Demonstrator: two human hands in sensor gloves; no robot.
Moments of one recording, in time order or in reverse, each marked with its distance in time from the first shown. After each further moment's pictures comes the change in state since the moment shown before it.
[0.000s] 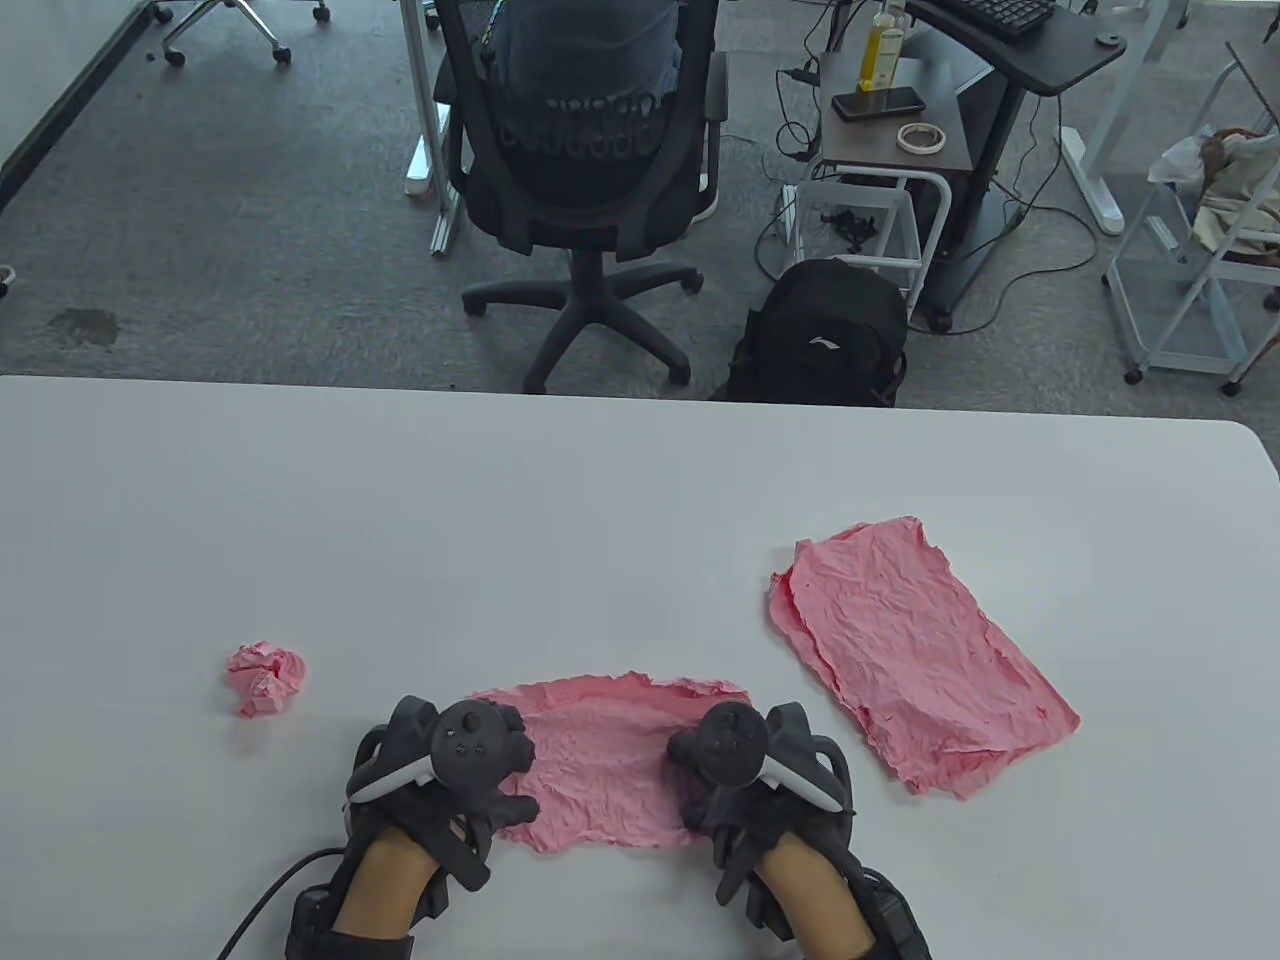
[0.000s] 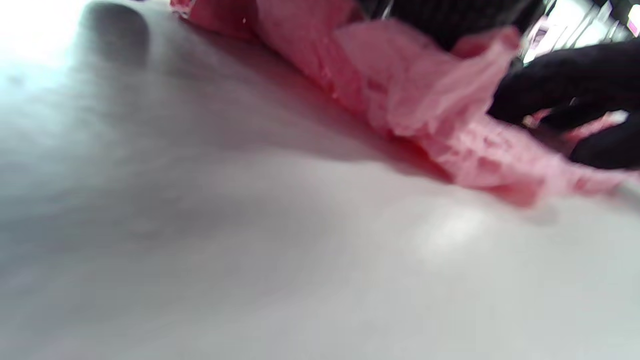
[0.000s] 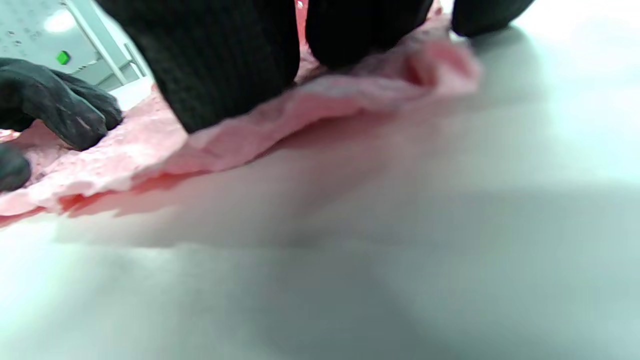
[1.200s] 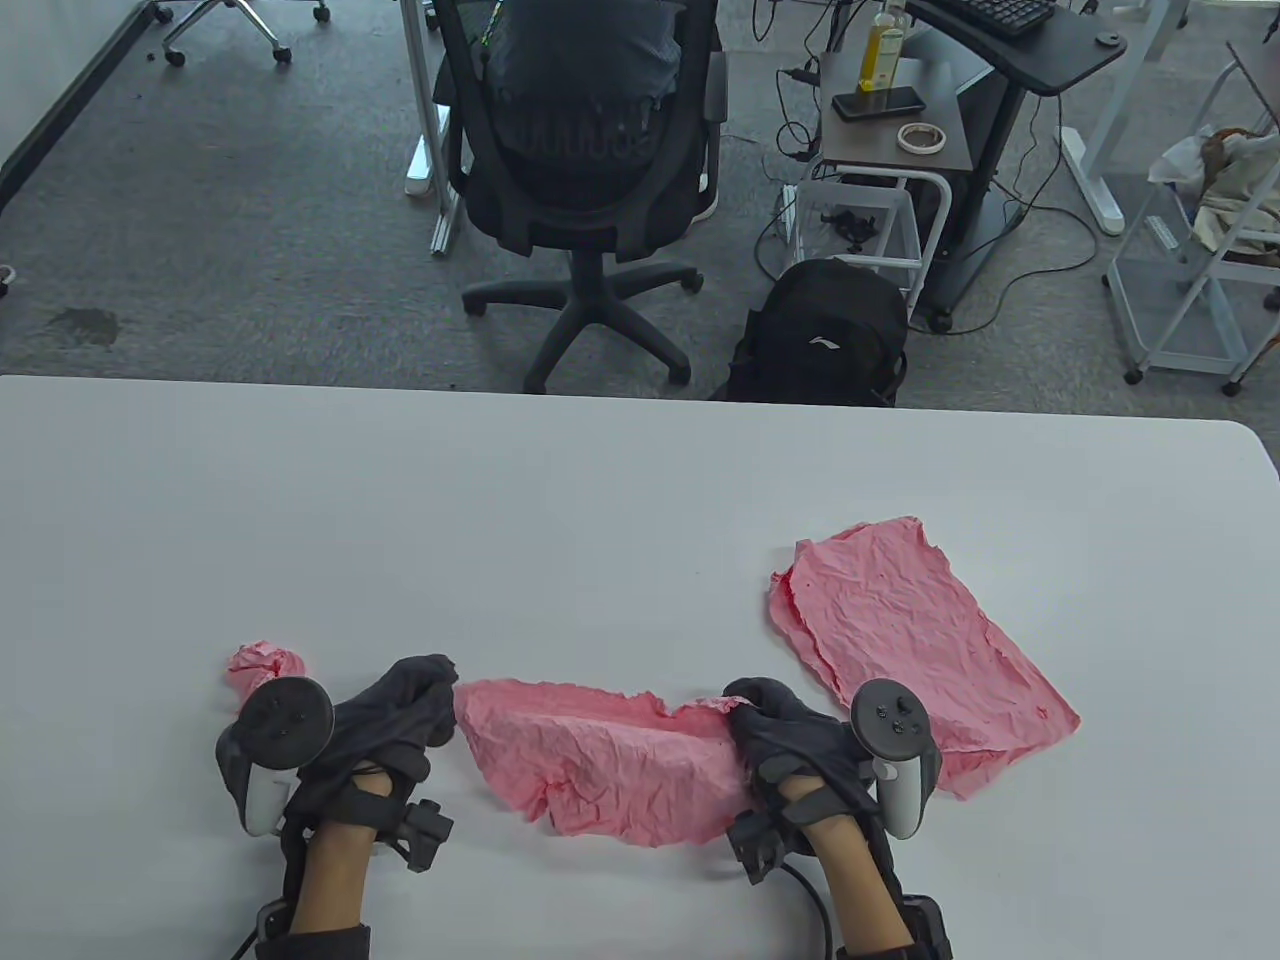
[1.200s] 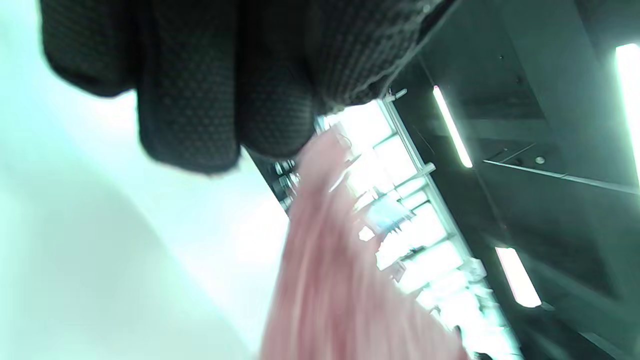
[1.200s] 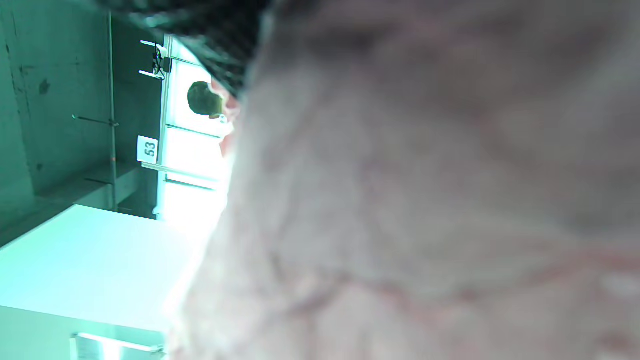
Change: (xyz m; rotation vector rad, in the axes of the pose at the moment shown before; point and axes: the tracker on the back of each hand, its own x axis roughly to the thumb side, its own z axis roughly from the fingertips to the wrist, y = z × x) left_hand -0.066 0.034 0.051 0.711 0.159 0.619; right_hand -0.057 -0.013 0.007 -0.400 0.058 -0.979
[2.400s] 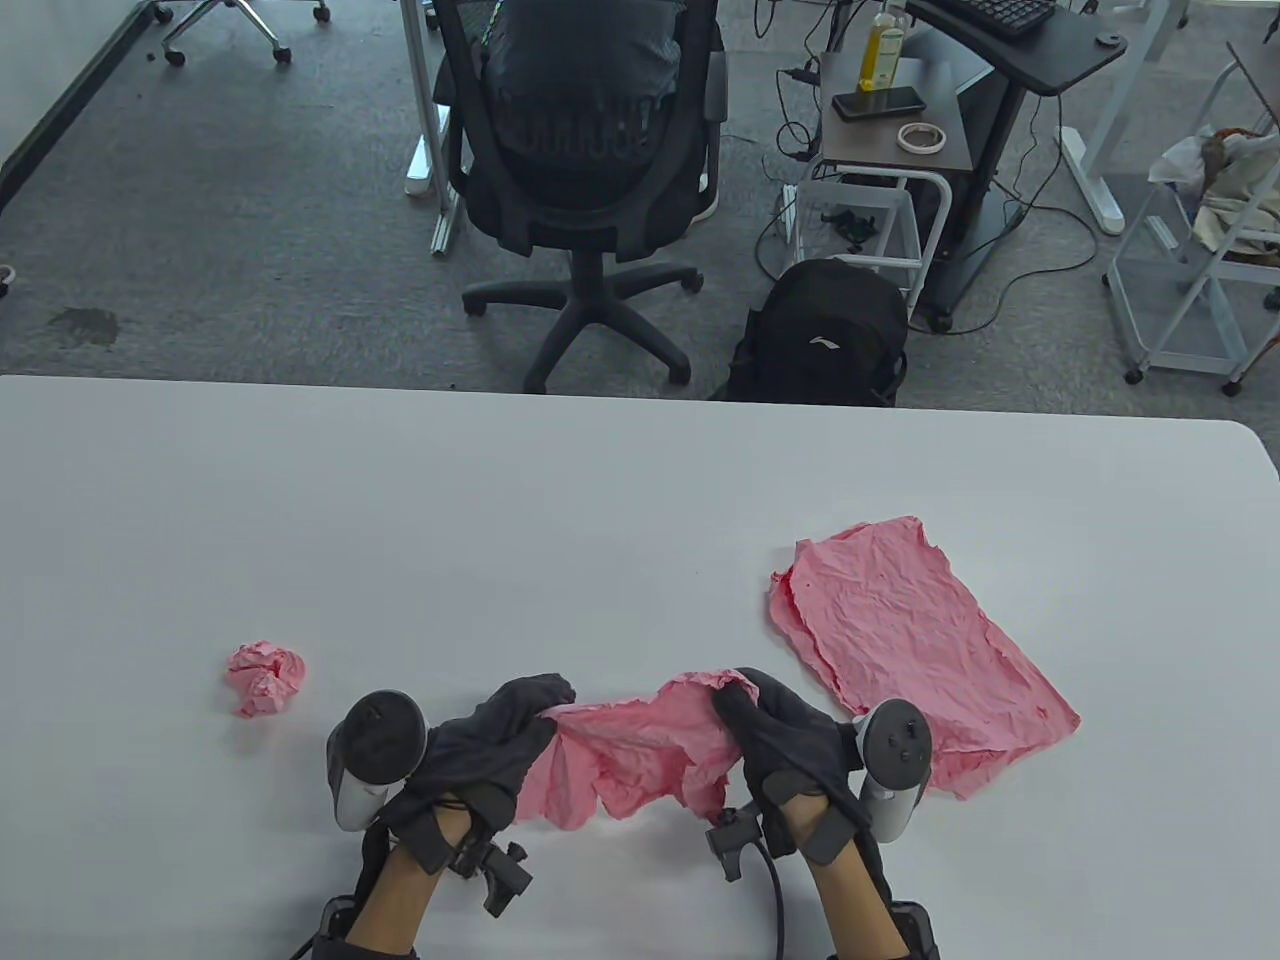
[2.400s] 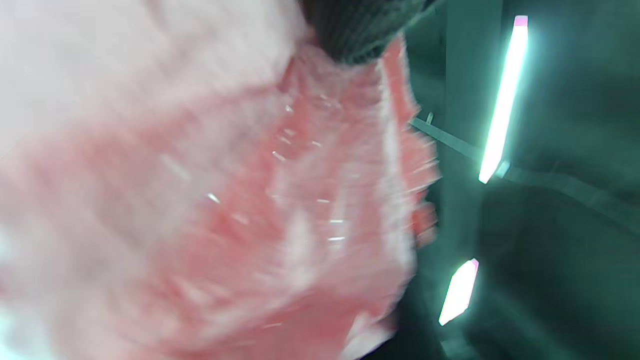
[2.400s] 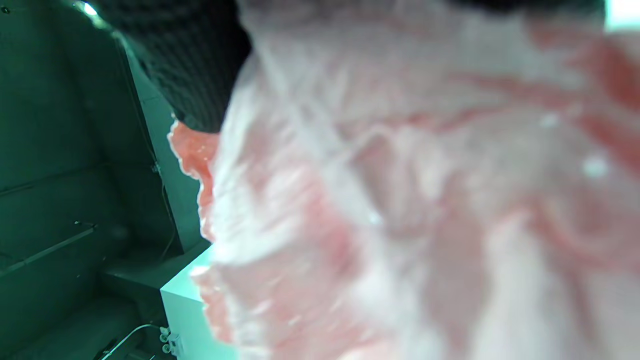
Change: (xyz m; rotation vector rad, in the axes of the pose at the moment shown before) left_hand 0.051 -0.062 0.005 -0.305 -0.236 0.545; right_hand 0.030 0.006 0.013 -0.015 -0.401 -0.276
